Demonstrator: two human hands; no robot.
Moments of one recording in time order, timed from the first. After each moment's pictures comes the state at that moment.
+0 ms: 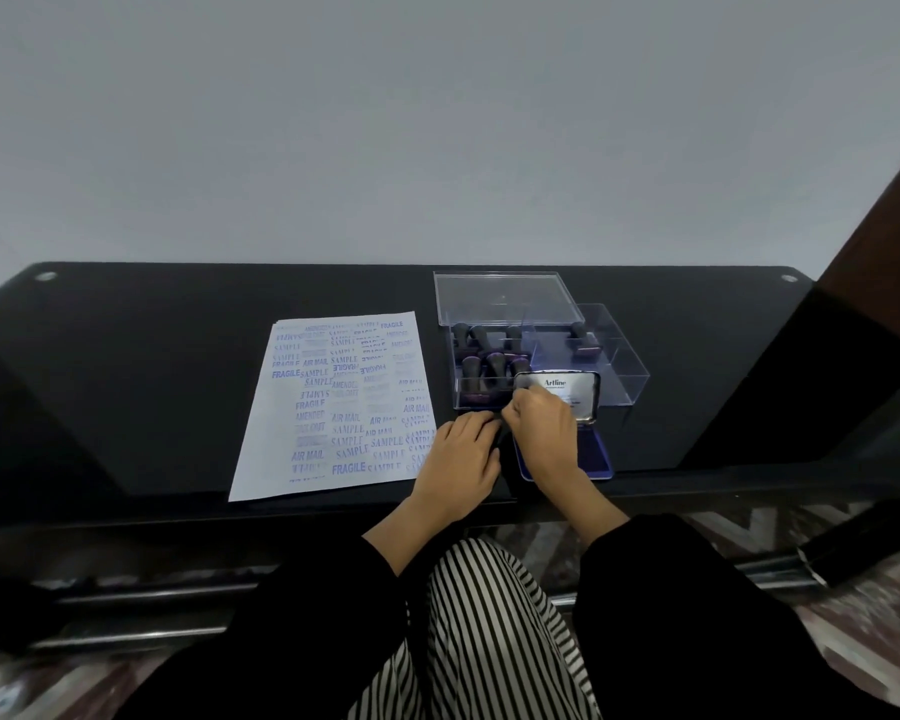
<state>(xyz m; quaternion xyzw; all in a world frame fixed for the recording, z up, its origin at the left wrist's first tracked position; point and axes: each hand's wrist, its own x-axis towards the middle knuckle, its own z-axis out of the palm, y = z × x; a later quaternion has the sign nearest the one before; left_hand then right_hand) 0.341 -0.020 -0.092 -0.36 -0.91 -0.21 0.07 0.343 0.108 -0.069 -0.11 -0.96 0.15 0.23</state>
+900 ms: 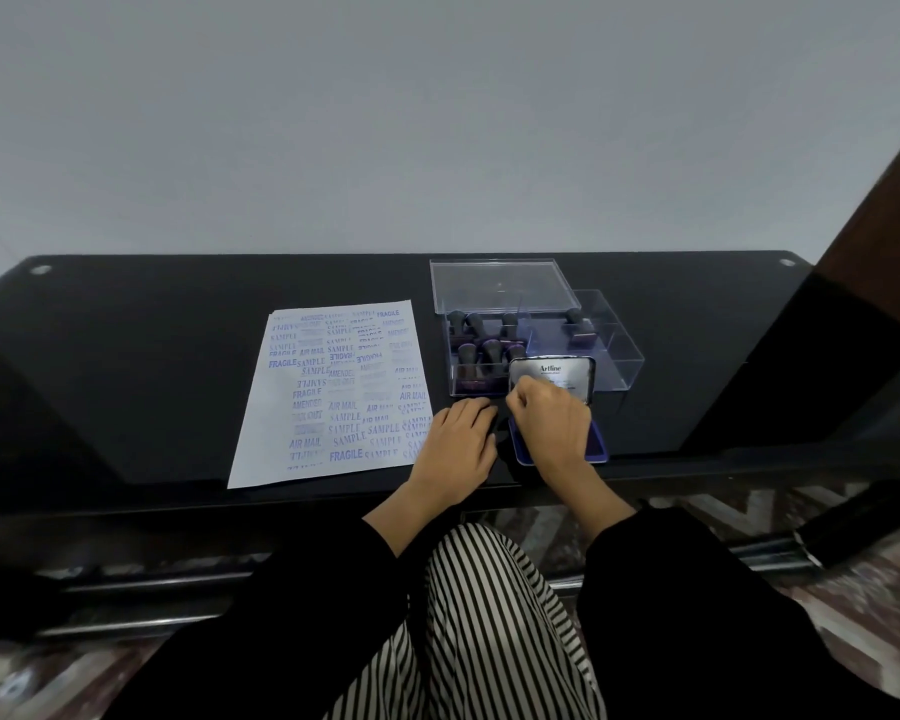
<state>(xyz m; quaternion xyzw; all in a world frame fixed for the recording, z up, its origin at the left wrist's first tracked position) 0.343 -0.019 -0.090 -0.36 -0.91 -0.19 0.06 0.363 0.105 -0.061 -0.12 -0.93 0.07 0.33</state>
